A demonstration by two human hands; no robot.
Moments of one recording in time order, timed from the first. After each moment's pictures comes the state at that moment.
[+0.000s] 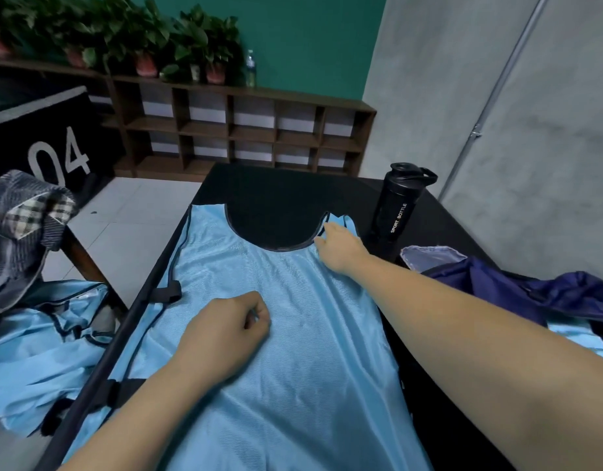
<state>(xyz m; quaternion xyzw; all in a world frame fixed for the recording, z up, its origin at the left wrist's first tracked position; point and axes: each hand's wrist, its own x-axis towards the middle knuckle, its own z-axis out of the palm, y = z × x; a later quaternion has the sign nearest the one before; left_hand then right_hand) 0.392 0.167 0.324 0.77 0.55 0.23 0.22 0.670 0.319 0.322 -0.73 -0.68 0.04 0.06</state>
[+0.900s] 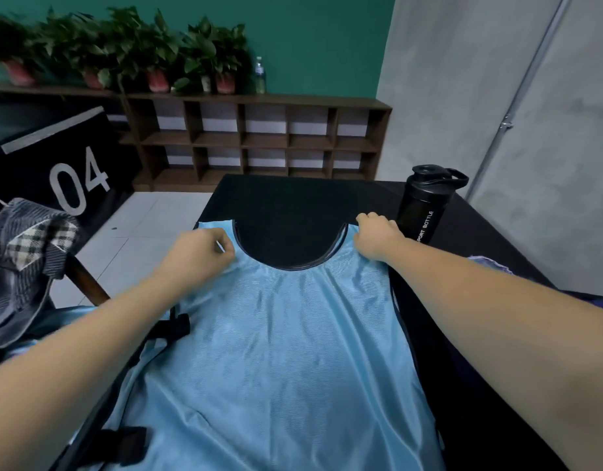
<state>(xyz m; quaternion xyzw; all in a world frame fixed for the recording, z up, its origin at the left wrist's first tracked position) 0.364 0.332 0.362 0.74 0.62 0.22 0.14 0.728 0.392 0.329 -0.76 -0.64 -0.04 0.02</state>
